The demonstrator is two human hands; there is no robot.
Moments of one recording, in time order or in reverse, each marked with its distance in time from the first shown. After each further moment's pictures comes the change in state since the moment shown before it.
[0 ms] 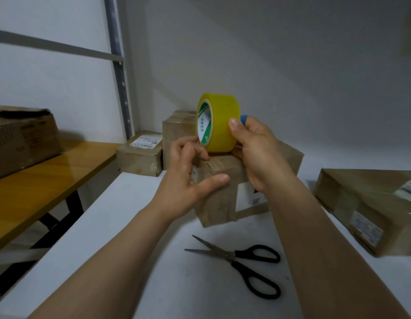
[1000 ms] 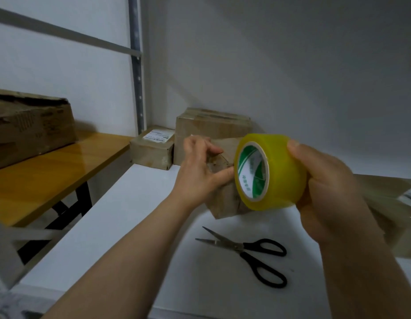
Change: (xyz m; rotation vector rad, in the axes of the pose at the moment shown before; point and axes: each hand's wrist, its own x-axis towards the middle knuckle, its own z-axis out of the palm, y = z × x) left_hand 0.003 0.005 0.007 0.067 0.074 -0.148; right_hand -0.094 -0.030 -0.027 0.118 0.120 0.008
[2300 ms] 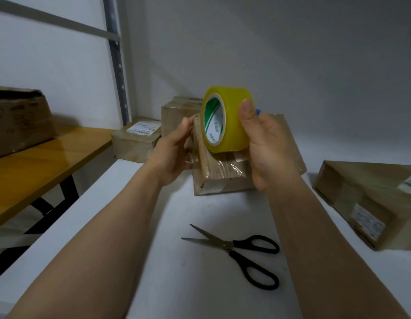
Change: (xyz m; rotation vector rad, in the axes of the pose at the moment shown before) left_hand 0.045 -0.021 -0.008 -0.767 -0.322 -0.360; right_hand 0.068 0.031 0.033 -0.025 -0.070 -0.013
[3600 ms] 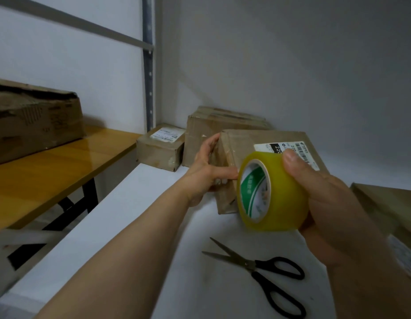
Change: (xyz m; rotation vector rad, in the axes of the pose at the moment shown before) left_hand -0.008 -0.022 0.001 0.055 0.098 -0.021; right_hand -0.056 -0.010 -0.020 0.072 -0.113 0.179
